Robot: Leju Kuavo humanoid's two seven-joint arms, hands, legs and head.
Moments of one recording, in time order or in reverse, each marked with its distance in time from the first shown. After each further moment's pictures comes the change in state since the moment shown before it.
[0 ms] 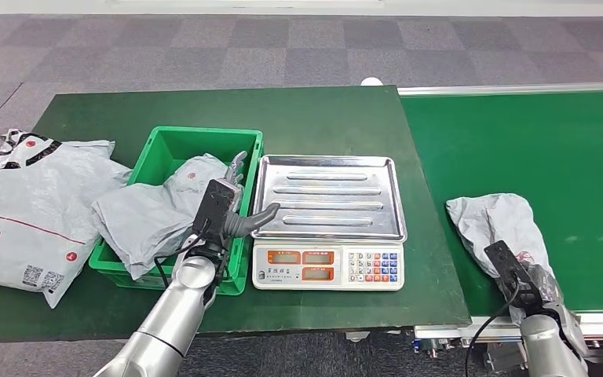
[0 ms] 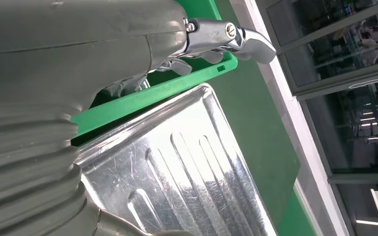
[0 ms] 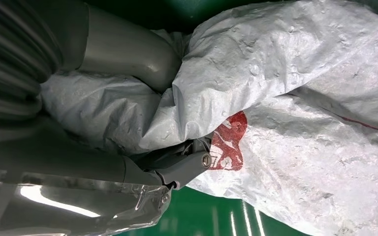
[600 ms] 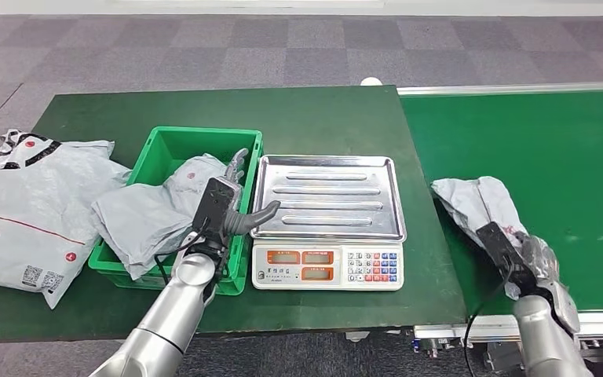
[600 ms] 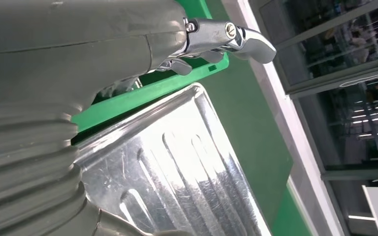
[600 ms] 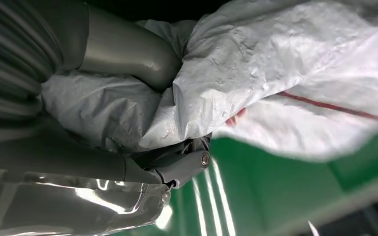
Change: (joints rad) left arm -0.020 0.000 0.000 0.019 0.004 -0.011 -0.028; right arm -0.083 0.008 0.104 -0.033 0.020 -0.122 -0.098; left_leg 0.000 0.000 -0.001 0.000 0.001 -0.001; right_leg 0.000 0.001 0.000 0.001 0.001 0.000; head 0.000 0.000
